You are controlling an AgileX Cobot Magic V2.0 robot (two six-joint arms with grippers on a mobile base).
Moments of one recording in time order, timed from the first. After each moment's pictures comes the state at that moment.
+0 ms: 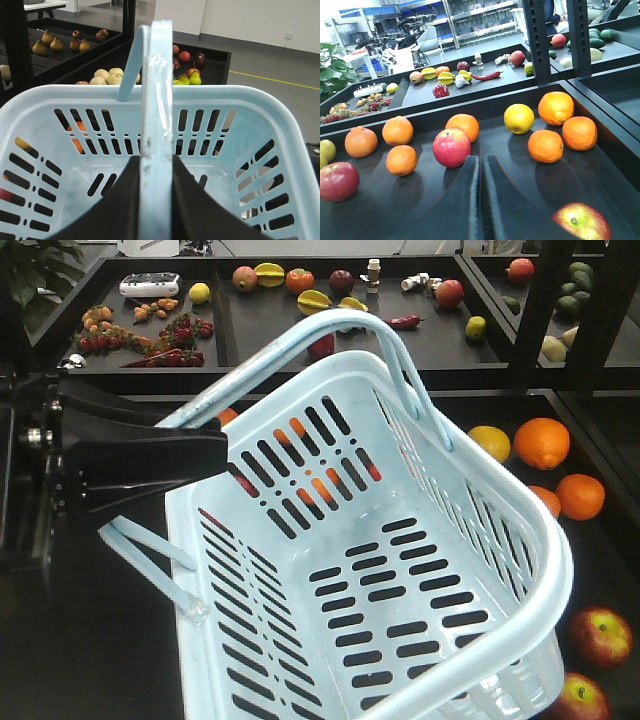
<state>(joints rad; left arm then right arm) -0.24 1.04 -1.00 1.76 -0.96 -1.85 0.03 -0.01 0.03 -0.16 0.14 0.34</state>
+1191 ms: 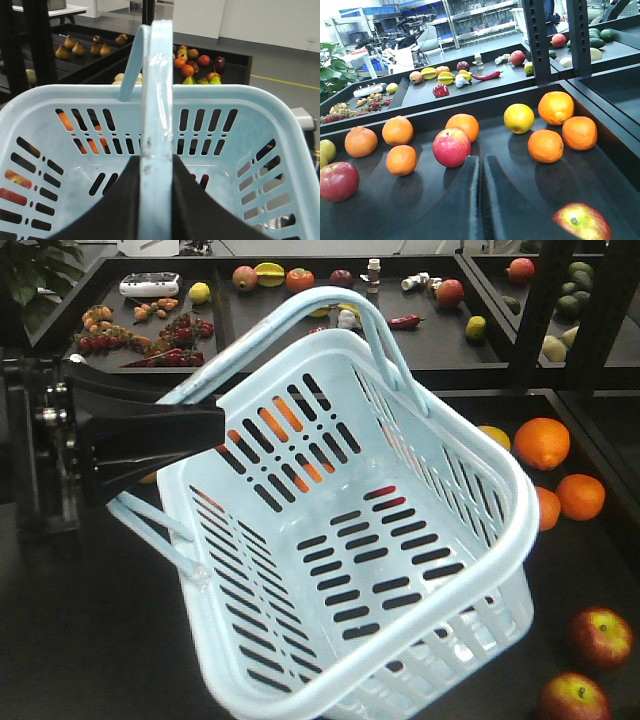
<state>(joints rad) -0.24 1.07 -1.00 1.76 -0.86 -1.80 0.03 -0.01 0.03 -0.16 0.14 0.34</state>
